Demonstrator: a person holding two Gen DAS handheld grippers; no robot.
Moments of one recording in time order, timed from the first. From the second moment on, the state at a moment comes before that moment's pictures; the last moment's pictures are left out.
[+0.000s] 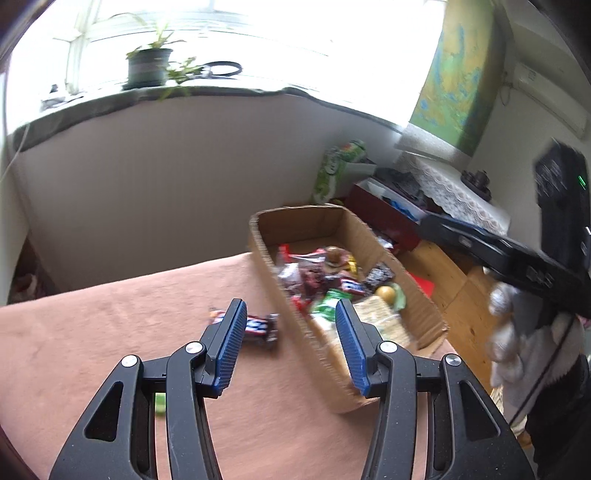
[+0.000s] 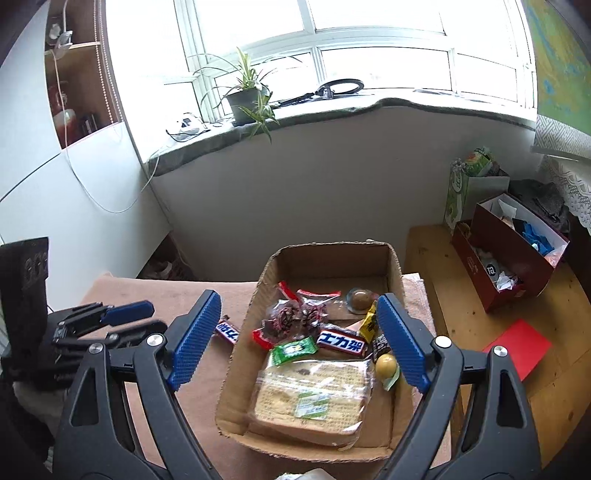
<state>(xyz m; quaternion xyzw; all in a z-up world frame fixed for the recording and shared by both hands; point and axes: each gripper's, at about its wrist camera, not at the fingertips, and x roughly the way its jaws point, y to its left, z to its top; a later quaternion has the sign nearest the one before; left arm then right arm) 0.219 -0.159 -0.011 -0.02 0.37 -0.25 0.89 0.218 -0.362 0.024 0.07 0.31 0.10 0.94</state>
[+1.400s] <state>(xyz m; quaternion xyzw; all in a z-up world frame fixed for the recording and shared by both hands) 0.261 -0.193 -0.124 0.14 0.48 -0.27 0.82 0.086 -0.335 -0.060 0.16 0.35 0.16 0.91</state>
